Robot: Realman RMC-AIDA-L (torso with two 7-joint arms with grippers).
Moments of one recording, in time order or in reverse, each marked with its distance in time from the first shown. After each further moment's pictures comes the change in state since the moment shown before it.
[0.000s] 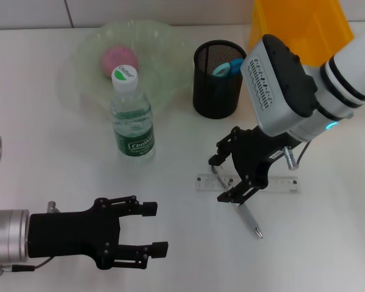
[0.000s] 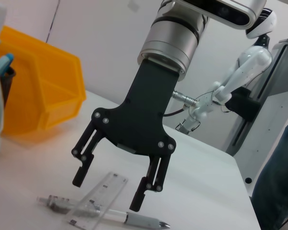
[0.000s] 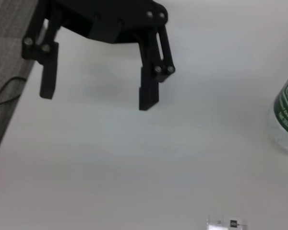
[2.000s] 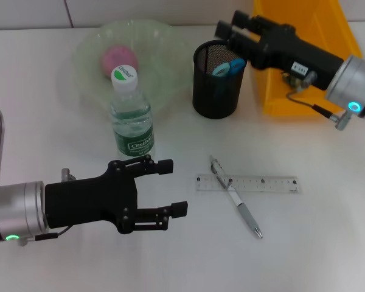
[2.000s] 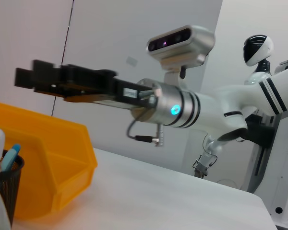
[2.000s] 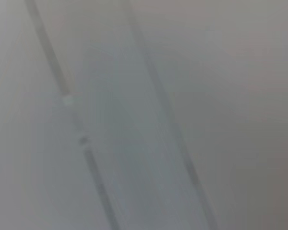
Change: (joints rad) left arm -0.028 -0.041 -0.017 0.012 -0.119 -0.016 0.129; right arm -0.203 -0.011 0.302 0.522 1.164 0.168 -0.471
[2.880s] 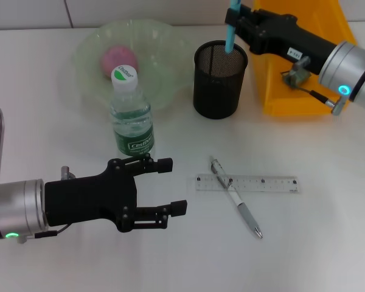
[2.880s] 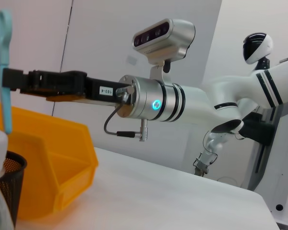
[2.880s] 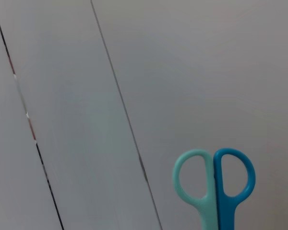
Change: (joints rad) left arm -0.004 0.003 0.000 0.003 0.002 -0.003 0.002; right arm 0.051 0.015 0.051 0.011 0.003 0.179 -0.031
